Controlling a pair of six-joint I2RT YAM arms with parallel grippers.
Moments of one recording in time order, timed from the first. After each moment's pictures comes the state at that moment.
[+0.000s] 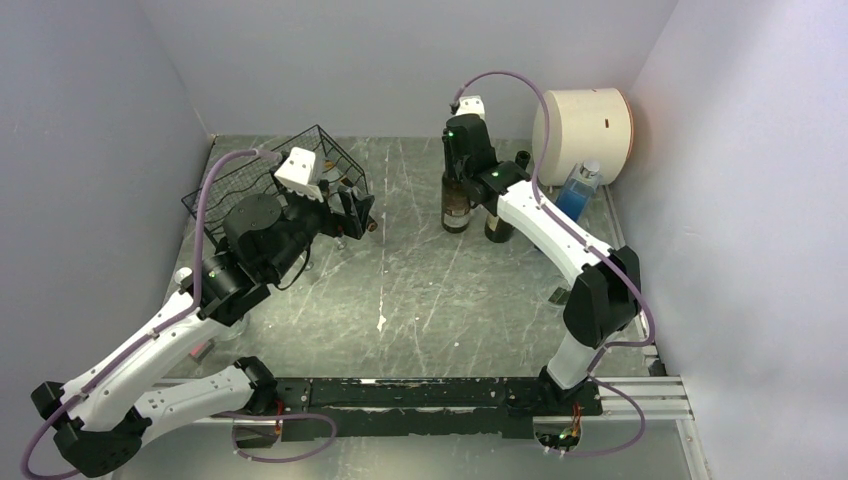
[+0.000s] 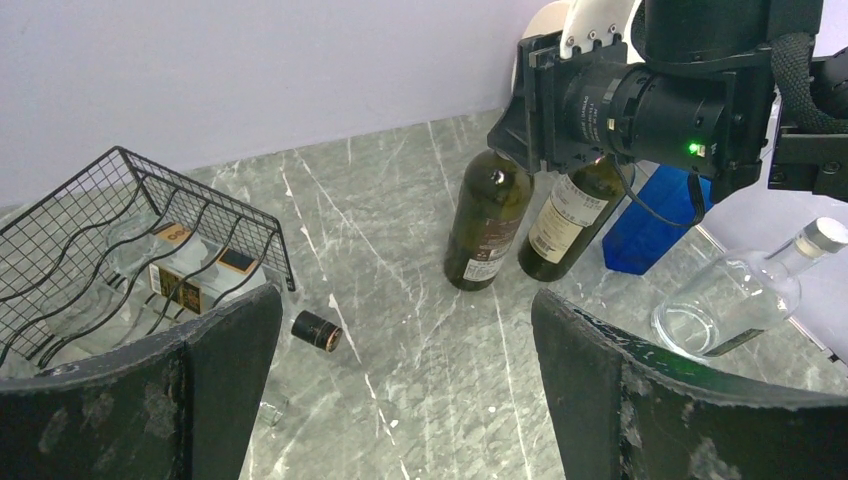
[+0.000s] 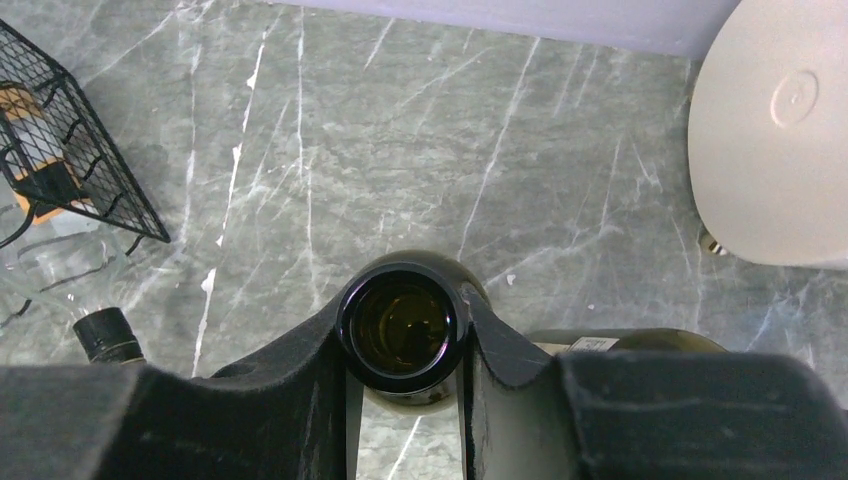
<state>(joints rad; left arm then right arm) -0.80 0.91 1.08 -0.21 -0.33 -0.18 0.56 1.70 1.55 -0.36 0.44 0.15</state>
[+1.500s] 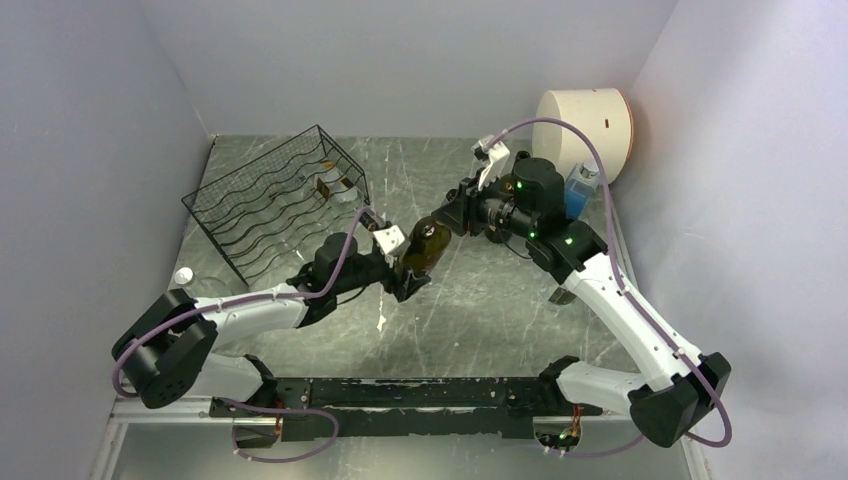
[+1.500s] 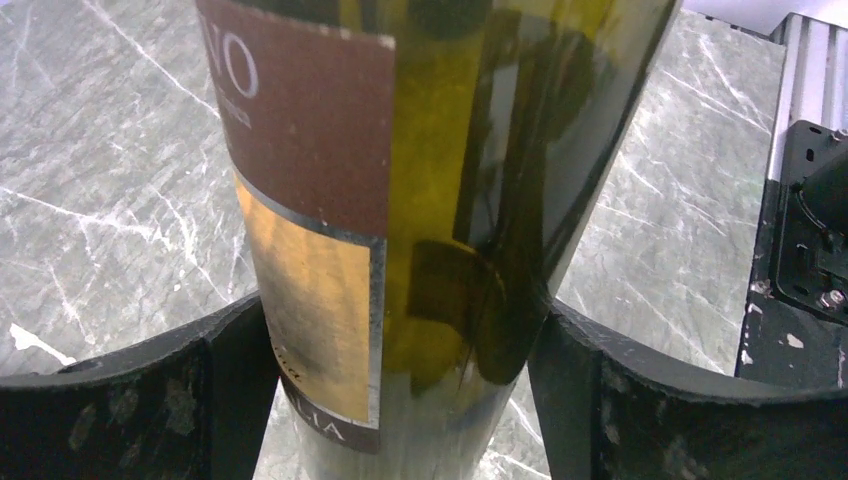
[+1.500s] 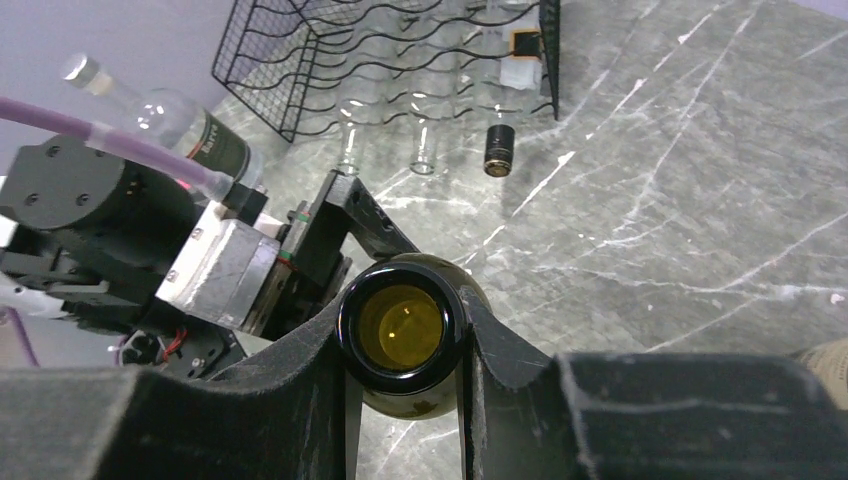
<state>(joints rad) -0.80 1.34 0.57 0.58 0.31 -0.01 0.56 1.13 1.17 -0.34 -0.35 0.20</state>
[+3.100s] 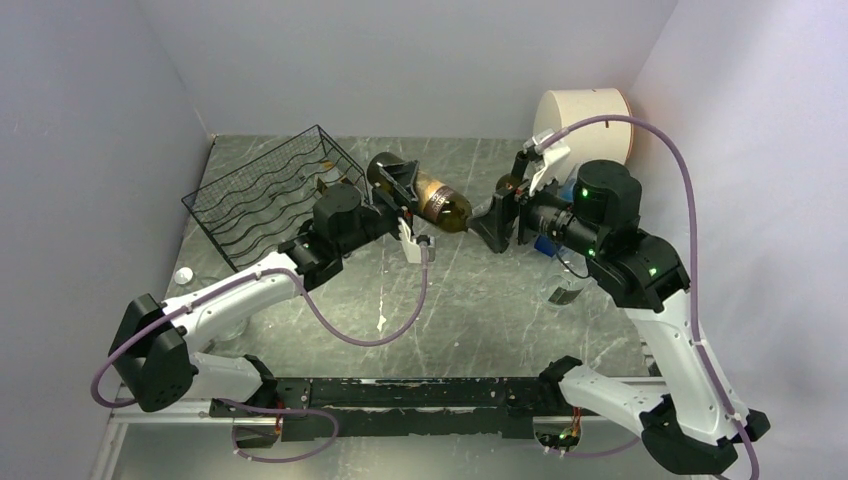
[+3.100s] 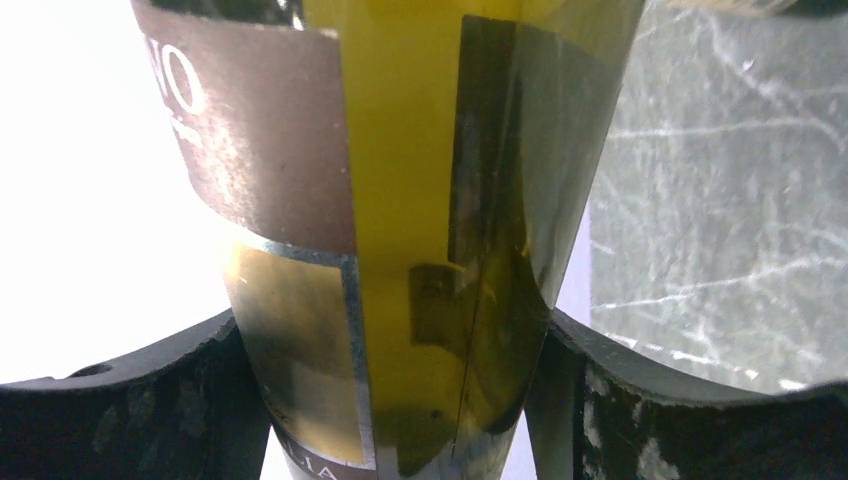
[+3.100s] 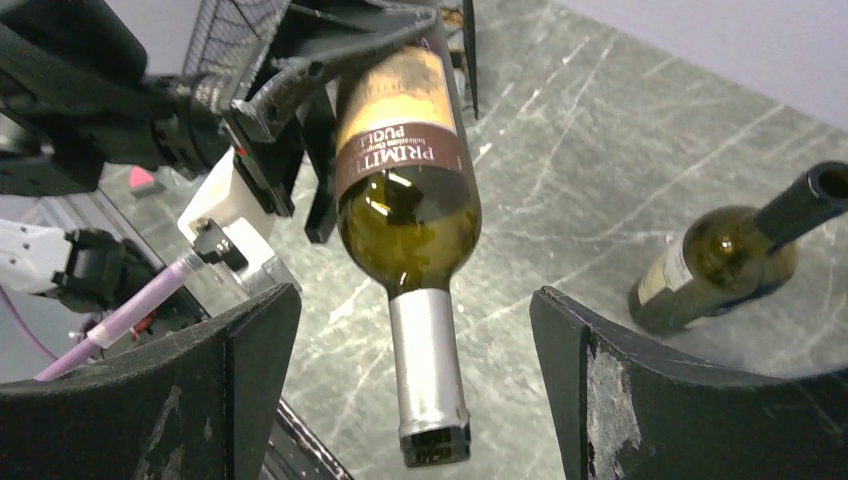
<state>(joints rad) -0.80 1.32 0.96 0.30 0.15 1.40 0.55 0.99 1.49 -0.79 -0.22 0.08</state>
